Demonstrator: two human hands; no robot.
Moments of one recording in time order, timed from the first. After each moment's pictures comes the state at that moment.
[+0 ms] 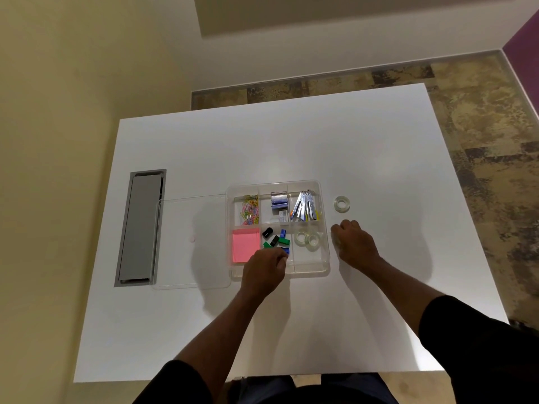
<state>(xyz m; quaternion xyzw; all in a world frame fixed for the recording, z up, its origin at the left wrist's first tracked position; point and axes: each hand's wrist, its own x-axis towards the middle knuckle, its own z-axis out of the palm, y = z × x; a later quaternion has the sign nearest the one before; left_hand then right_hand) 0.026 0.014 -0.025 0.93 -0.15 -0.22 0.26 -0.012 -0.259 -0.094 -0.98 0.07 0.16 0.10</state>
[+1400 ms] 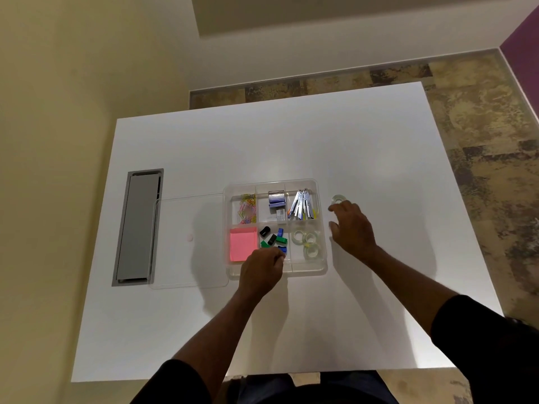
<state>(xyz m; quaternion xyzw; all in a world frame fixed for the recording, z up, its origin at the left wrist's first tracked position) 0.023 0.013 -0.026 0.93 -0.15 -0.21 0.26 0.016 -0.258 -0.062 -0.97 0.14 0.03 0.20</state>
